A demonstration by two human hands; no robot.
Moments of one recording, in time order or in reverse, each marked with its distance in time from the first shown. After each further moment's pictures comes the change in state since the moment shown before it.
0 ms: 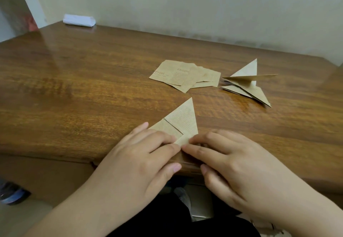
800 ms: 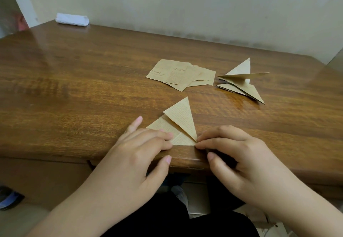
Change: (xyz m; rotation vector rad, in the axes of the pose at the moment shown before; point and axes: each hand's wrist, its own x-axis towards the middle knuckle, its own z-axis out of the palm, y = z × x) left_hand -0.006 -0.004 0.003 -0.168 0.129 -0.048; right_hand -0.009 -0.002 0.002 0.324 0.151 0.236
